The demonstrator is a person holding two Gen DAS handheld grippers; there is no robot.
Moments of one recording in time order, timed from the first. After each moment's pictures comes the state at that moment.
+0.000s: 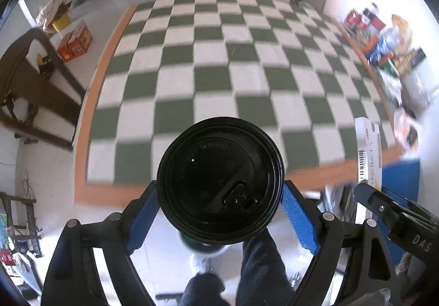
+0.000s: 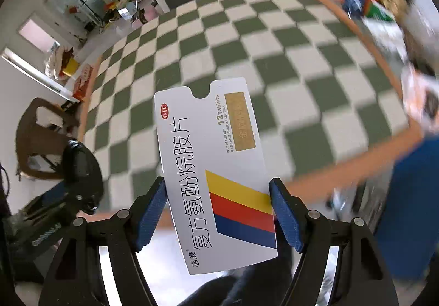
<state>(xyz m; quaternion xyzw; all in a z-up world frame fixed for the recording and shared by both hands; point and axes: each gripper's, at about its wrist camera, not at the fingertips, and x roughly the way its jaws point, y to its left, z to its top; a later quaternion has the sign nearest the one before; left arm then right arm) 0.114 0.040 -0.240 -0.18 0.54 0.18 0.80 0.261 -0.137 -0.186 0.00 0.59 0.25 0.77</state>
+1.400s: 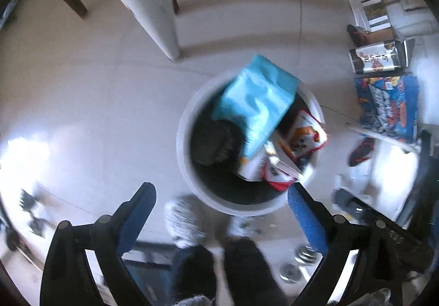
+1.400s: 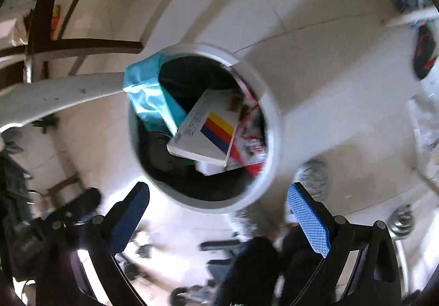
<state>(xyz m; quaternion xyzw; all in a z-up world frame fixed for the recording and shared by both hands) -0.014 0.078 -0.696 -0.32 0.67 0.21 0.63 0.104 -0.124 -0.735 -0.02 0.78 0.22 0.58</state>
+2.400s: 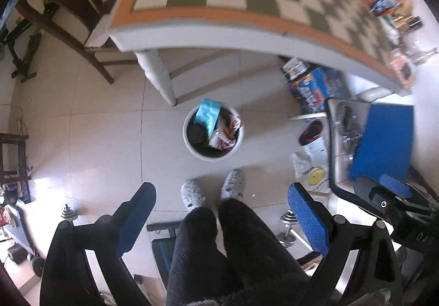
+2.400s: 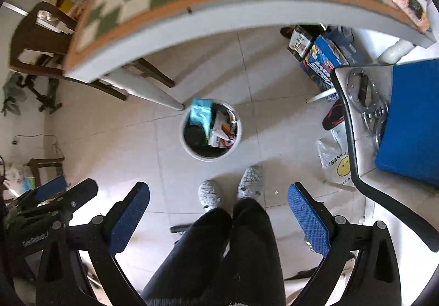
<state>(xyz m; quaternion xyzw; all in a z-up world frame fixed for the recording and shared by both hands) -0.087 -0.013 -0.290 -0.26 0.61 0.16 0.73 0.014 -0.193 -0.235 -0.10 0.67 0.24 0.69</state>
